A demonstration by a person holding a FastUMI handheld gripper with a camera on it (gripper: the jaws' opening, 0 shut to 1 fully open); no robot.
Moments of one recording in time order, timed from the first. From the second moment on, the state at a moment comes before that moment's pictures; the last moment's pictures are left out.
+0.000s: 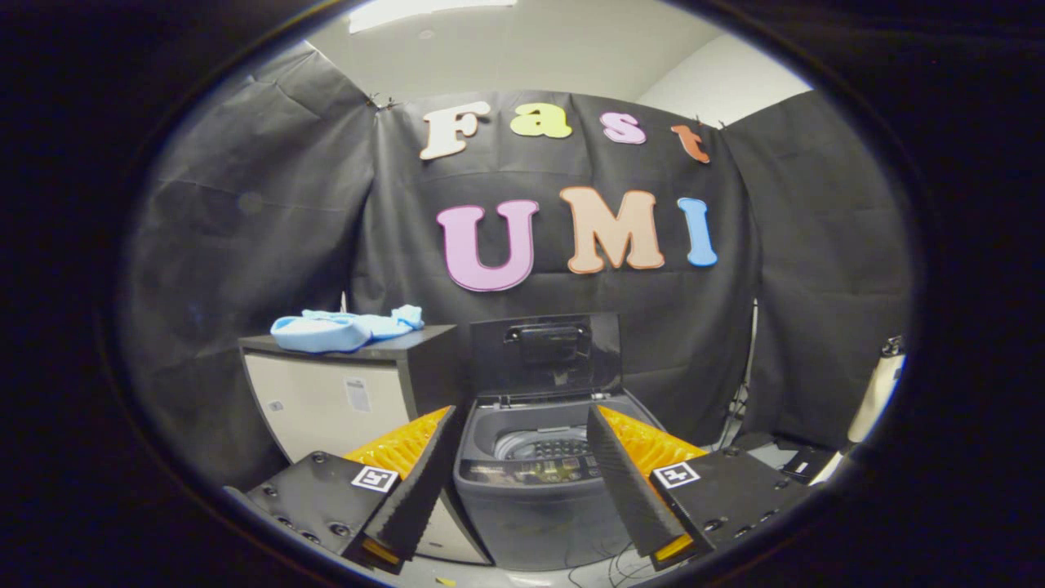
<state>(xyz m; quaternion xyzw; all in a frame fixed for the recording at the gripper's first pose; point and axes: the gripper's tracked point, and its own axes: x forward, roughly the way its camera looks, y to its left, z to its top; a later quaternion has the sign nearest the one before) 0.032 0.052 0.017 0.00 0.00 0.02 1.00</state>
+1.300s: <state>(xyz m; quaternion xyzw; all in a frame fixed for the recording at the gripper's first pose) 0.281 0.361 0.067 -0.05 0.21 0.14 0.97</state>
